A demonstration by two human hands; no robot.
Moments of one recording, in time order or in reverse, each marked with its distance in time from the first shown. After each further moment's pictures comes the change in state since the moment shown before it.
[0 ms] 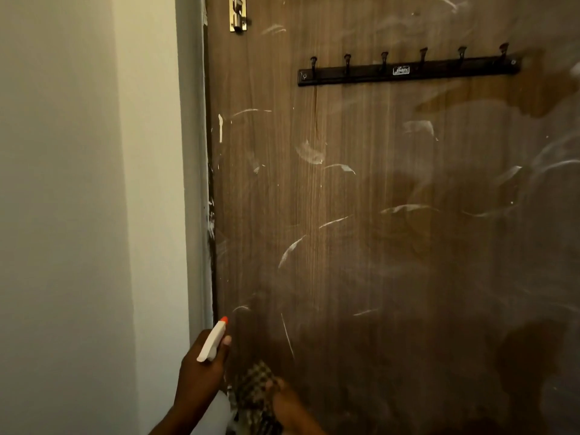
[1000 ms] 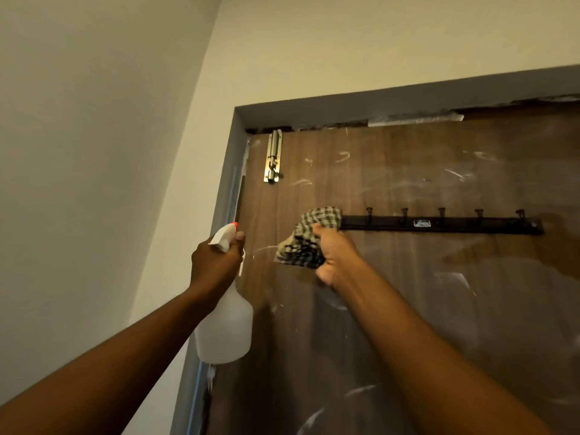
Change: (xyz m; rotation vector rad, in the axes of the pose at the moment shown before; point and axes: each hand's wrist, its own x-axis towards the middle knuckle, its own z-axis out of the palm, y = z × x) left_hand 0.187 0.320 -0.058 -0.291 0.272 0.550; right_hand -0.058 -0.499 0.006 0.424 -0.011 -0.730
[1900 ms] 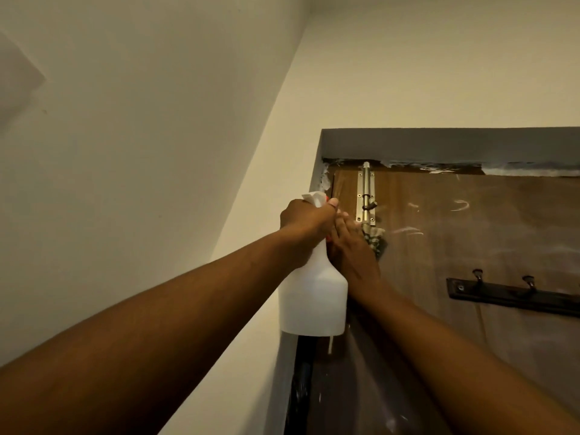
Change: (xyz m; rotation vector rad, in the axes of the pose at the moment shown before) left_hand 0.189 0.005 0.013 -0.194 -0.146 -0.006; right_hand 0.174 0.060 0.130 -1.963 0.054 -1.087
